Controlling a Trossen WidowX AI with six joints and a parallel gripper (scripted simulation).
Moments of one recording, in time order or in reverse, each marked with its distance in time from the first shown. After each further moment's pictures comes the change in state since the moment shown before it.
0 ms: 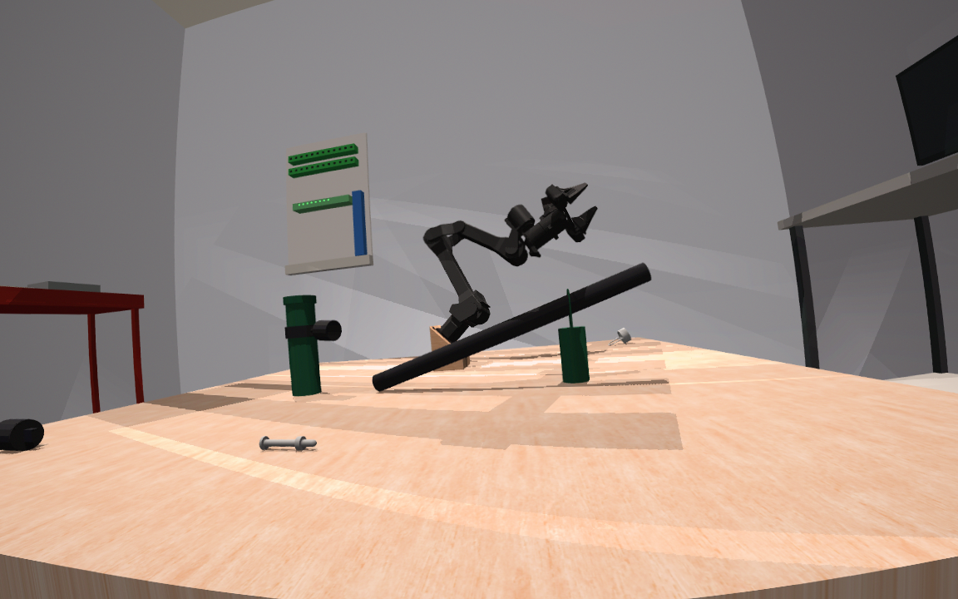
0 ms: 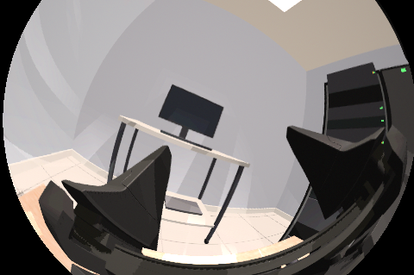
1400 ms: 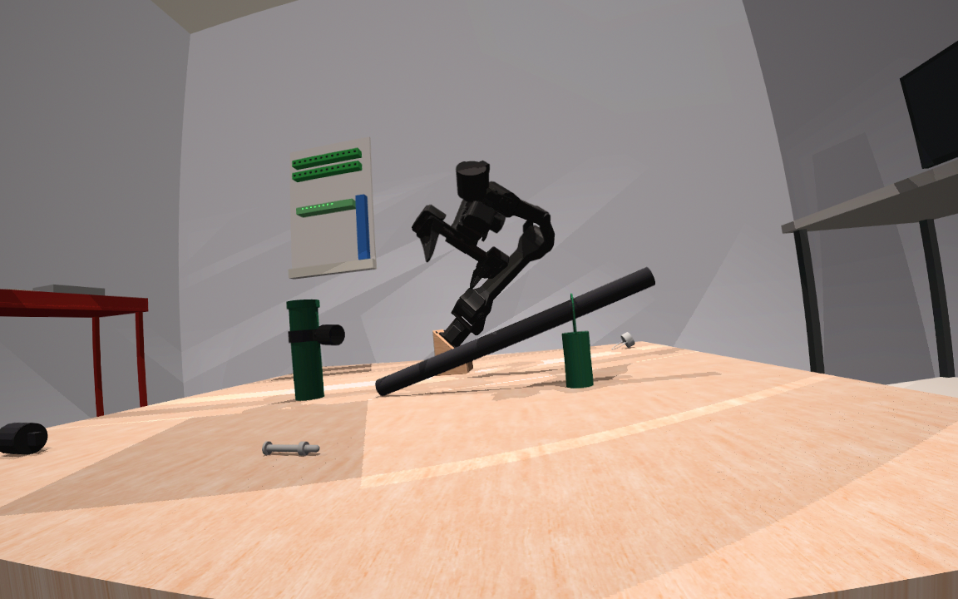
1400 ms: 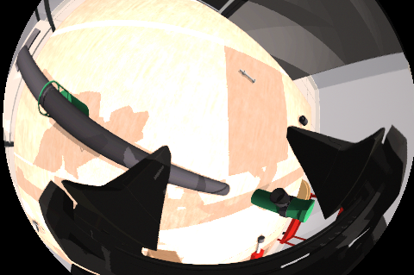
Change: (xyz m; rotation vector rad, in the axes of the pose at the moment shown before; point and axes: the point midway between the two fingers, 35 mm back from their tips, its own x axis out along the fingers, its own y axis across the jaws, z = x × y) arm -0.306 -0.295 -0.198 0.042 2.003 -0.601
